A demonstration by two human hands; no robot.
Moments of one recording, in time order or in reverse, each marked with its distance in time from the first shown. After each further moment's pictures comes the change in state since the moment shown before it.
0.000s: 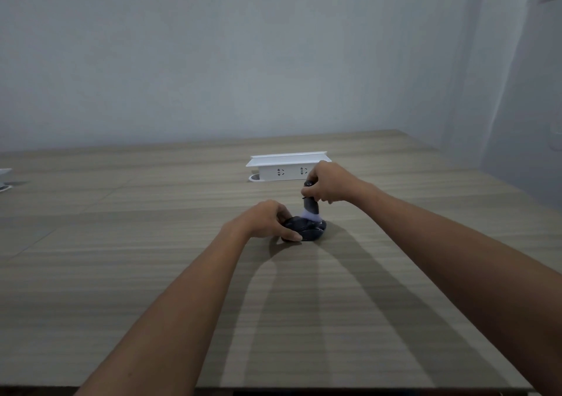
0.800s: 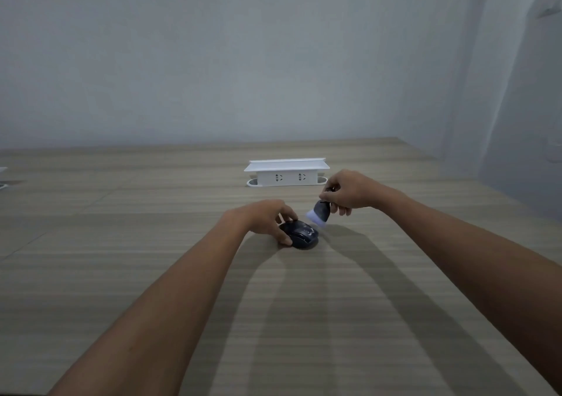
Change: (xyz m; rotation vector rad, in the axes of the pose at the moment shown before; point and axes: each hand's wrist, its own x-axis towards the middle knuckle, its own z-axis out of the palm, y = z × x) left_hand 0.013 0.011 -0.018 0.244 -0.095 0.124; right_hand -0.010 0.039 -0.022 0.065 -0.102 0.040
